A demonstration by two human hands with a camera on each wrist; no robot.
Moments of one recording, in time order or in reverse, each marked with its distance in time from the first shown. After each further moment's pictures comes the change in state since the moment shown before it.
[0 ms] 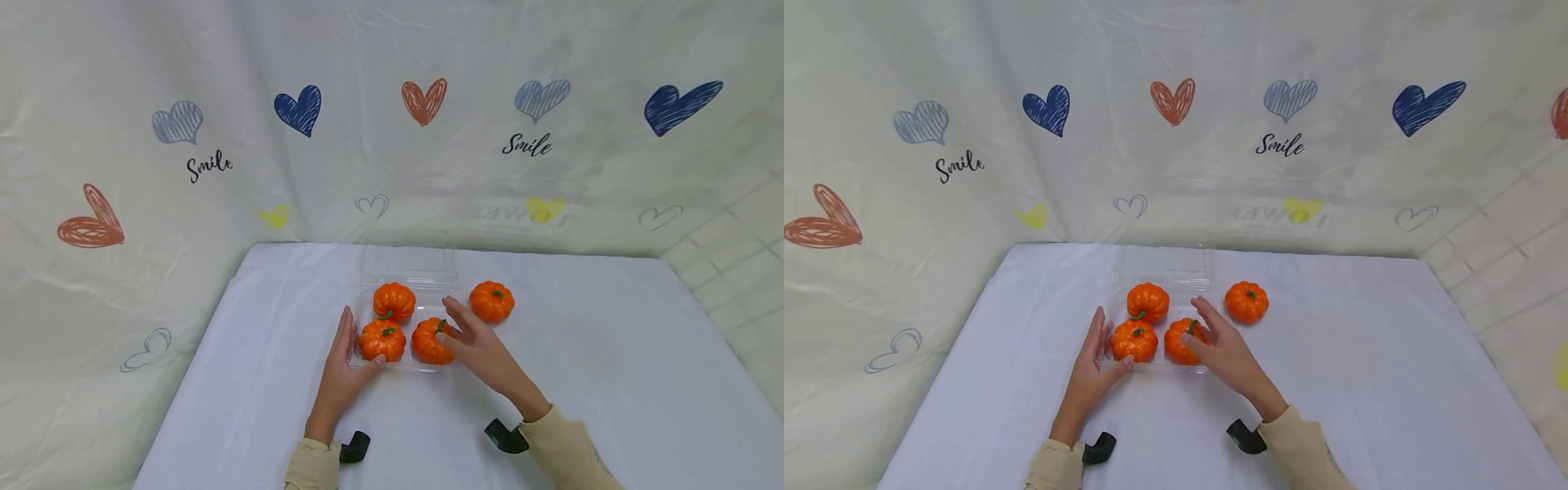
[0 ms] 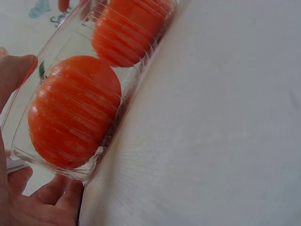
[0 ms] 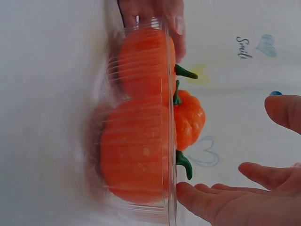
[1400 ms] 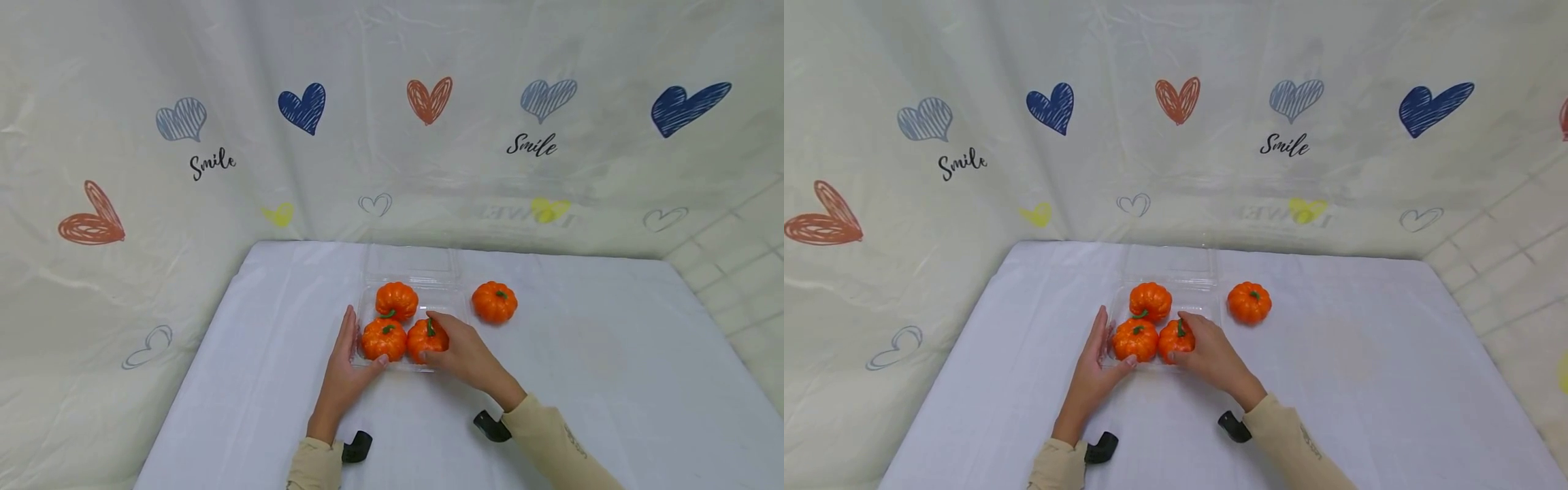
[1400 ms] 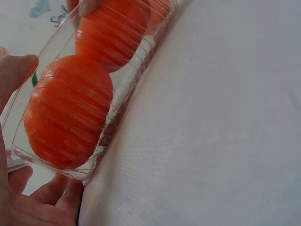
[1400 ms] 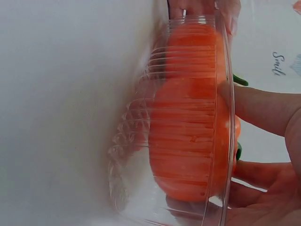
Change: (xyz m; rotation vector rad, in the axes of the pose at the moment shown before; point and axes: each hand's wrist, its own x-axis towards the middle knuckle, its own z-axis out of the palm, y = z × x) left_hand 0.001 -0.004 0.001 -0.018 -0.009 0.008; right_hand 0.026 0.014 0.026 -0.425 0.013 0.006
